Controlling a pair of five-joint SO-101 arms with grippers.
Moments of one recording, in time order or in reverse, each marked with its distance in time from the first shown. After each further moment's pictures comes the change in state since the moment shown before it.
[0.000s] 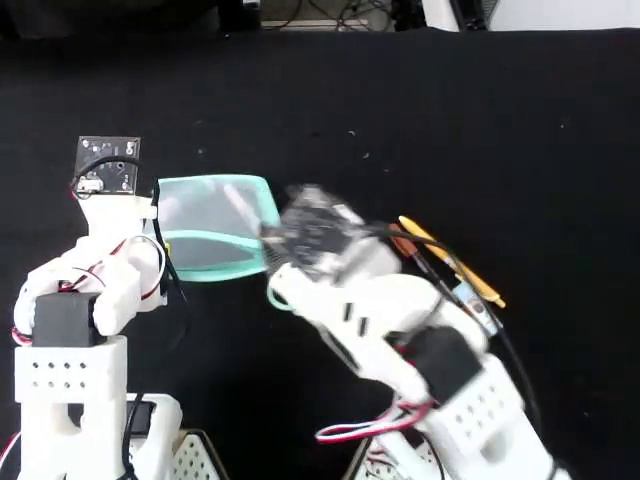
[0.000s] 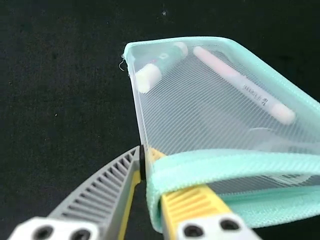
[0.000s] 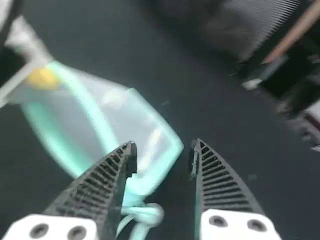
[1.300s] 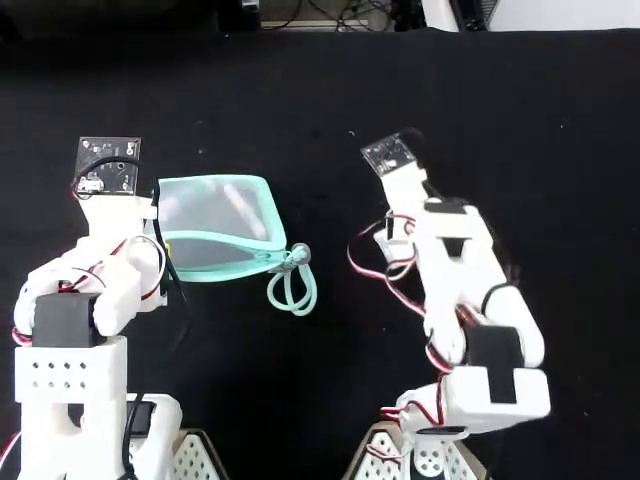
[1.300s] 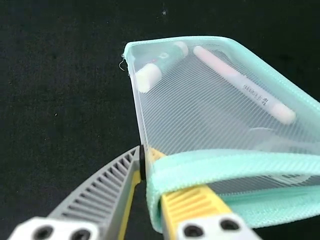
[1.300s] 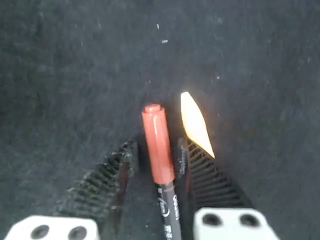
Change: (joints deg) left arm 0.0 0.0 0.2 0.0 0.0; right arm 36.5 66.8 -6.8 -10.5 12.1
